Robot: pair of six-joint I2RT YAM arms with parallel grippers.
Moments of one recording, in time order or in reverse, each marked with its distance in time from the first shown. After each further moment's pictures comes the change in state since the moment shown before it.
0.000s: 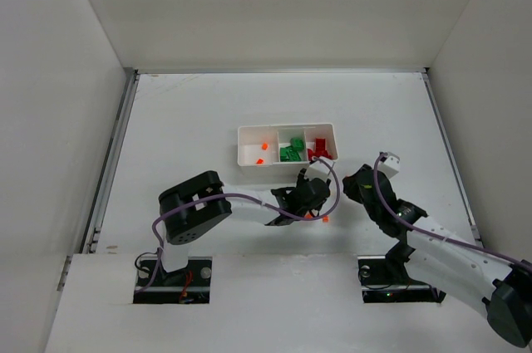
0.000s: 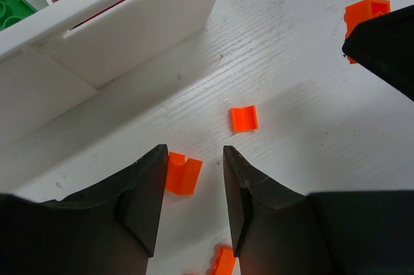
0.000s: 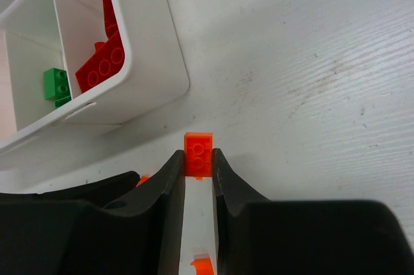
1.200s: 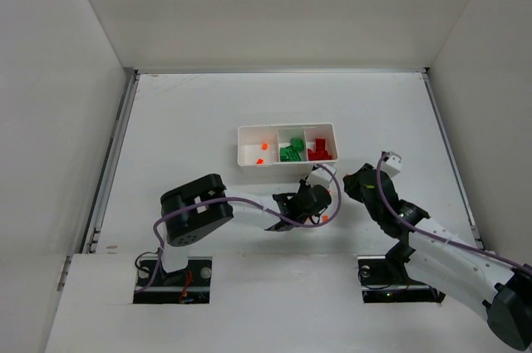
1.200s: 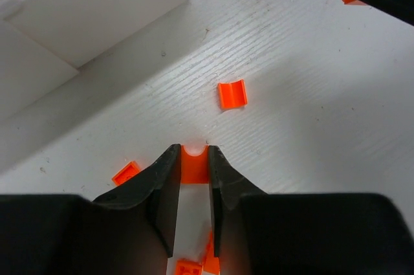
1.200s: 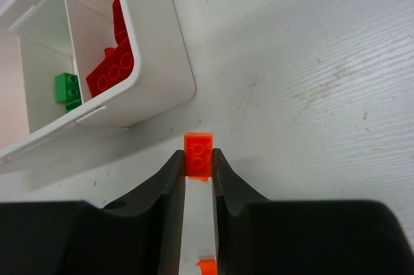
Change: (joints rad) left arm -0.038 0.006 -0.022 0.004 -0.011 0.011; right arm -0.010 -0.026 0.000 0.003 -0.010 -0.003
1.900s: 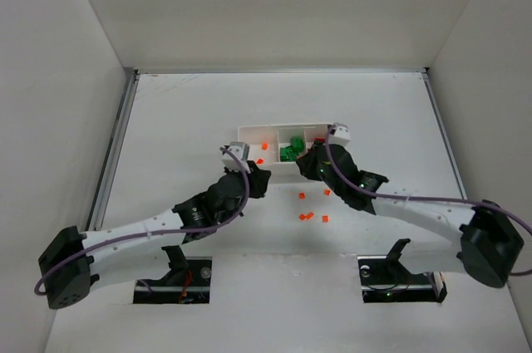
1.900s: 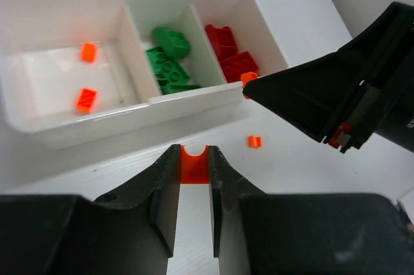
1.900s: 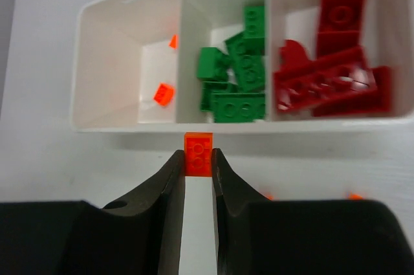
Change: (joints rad) left arm 0.155 -0.858 -0.417 -0.028 -0.002 -0.124; right arm 0.187 0.386 0.306 0.149 -0.078 -0.079
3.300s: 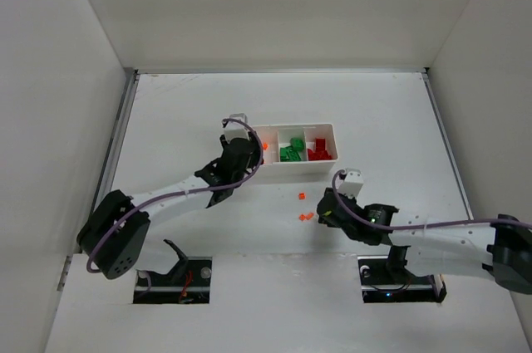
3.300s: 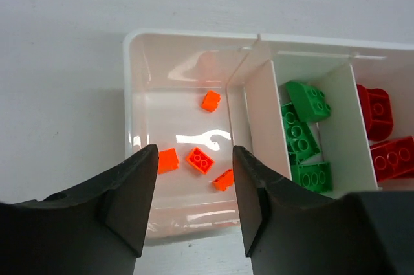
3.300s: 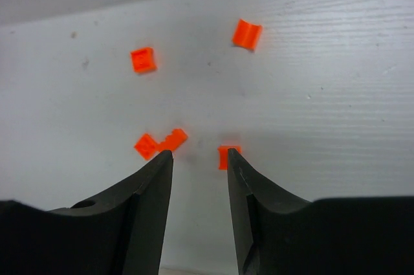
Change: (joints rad) left arm 0.360 0.341 0.134 0.014 0.019 0.063; right arm 0.306 -0.173 -0.173 -0.415 0.196 0.251
